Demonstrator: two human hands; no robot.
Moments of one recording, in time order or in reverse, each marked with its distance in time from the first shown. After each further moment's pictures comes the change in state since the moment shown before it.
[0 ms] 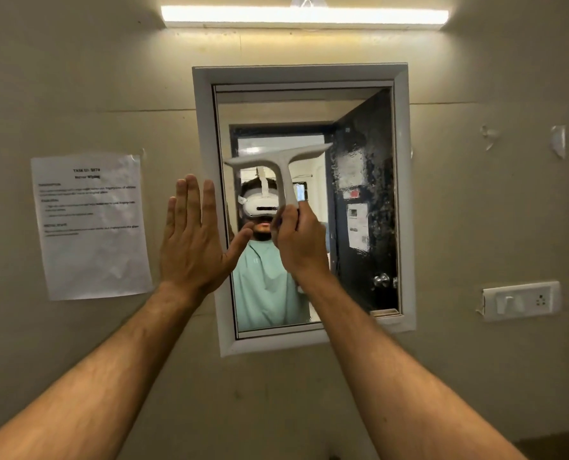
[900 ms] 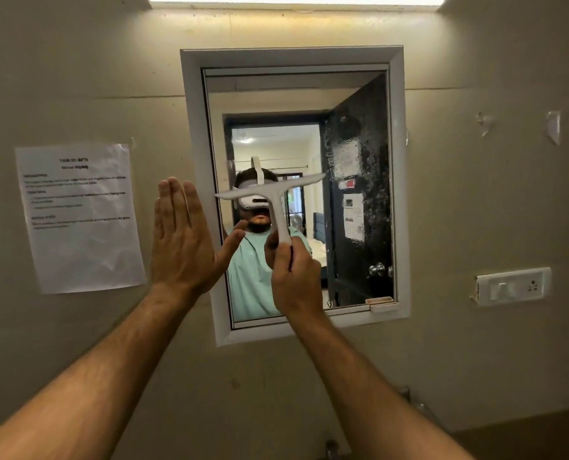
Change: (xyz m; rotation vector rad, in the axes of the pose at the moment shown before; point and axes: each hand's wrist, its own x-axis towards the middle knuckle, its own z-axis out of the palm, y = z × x) left_hand -0.016 0.001 0.006 0.019 -0.030 -0.057; right_hand -0.064 0.042 0.009 -0.037 0.009 -0.002
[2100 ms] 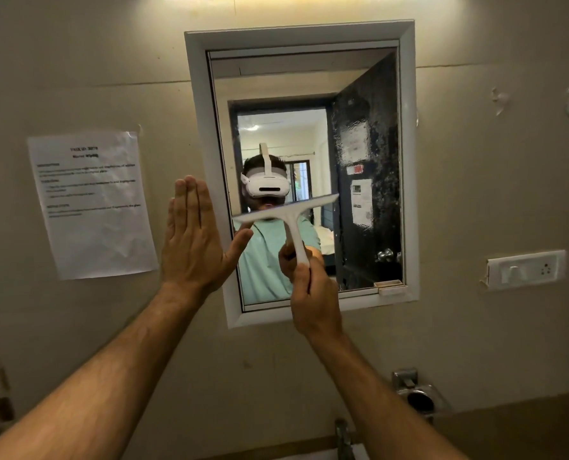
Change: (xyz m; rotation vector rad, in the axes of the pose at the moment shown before) left_hand -0.020 -0.004 0.001 -0.022 -0.033 0.039; right_hand -0.047 0.032 -0.011 0.013 -0.067 0.031
